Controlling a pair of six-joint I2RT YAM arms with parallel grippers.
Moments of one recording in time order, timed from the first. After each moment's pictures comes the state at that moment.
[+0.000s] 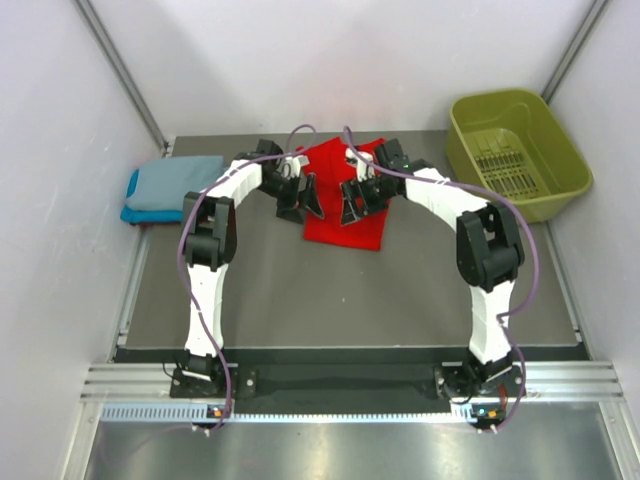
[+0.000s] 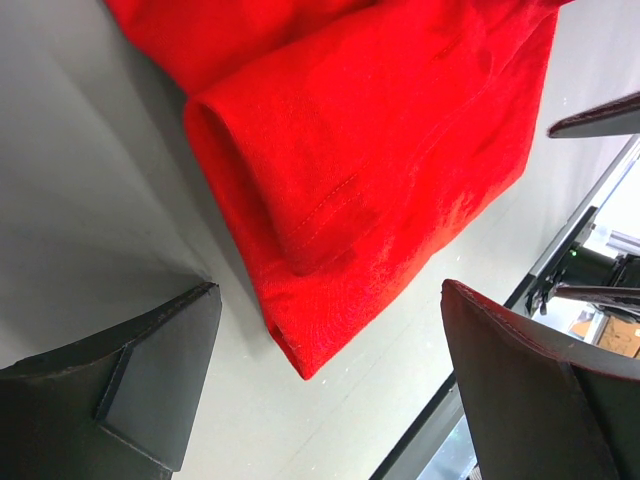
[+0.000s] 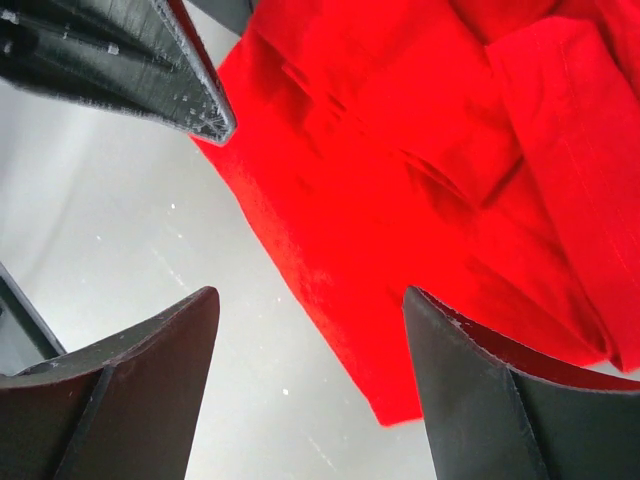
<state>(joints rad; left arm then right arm) -0.22 2.35 1.92 -0.84 0.76 -0.09 0.44 2.04 1.64 -0.58 -0.53 -0.01</state>
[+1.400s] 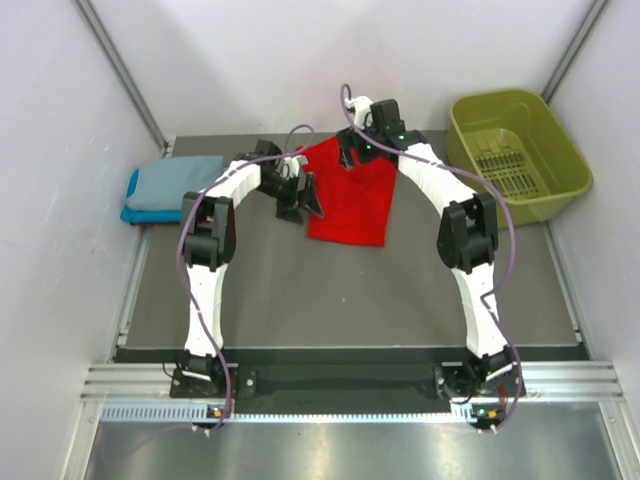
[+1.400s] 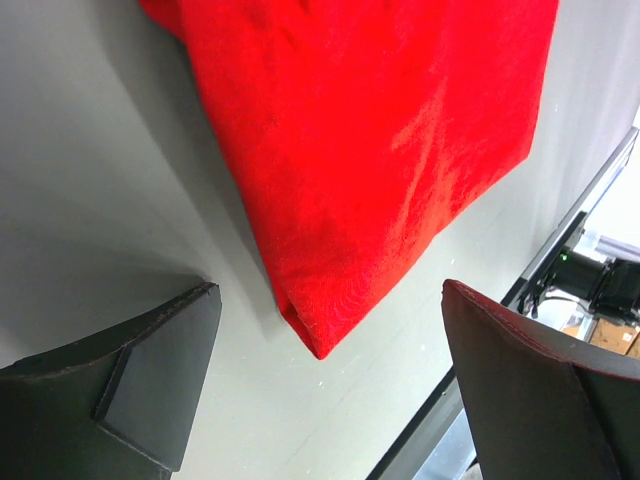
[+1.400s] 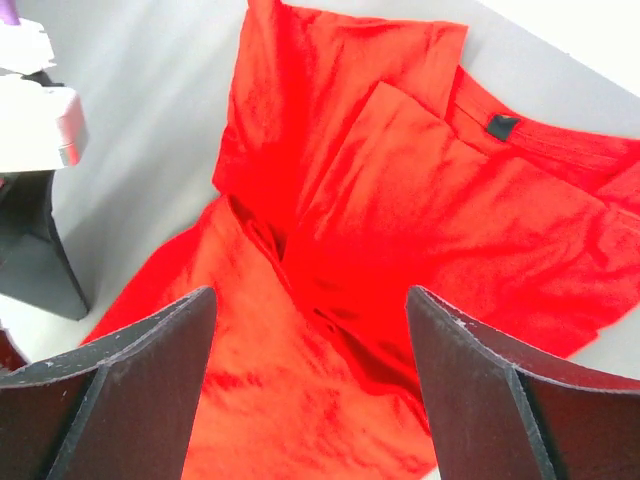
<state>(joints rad) -0.21 2.34 1.90 -0.82 0.77 -0.11 0.41 2.33 2.18 -0.48 -0.26 -0.08</state>
